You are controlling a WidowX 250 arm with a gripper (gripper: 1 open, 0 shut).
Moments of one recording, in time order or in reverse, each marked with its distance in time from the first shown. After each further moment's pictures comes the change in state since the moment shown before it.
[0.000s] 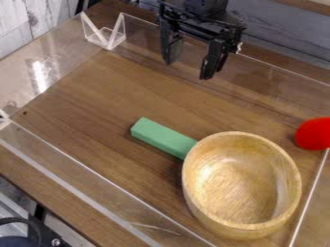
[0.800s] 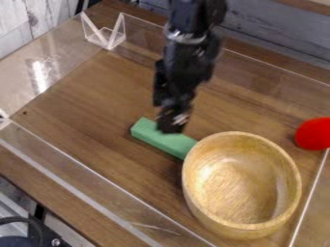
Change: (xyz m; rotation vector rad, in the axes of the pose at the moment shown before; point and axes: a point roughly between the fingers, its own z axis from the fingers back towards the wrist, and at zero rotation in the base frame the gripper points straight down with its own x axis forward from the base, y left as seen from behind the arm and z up) arm -0.055 -0.003 -0.052 0.061 0.106 -0.914
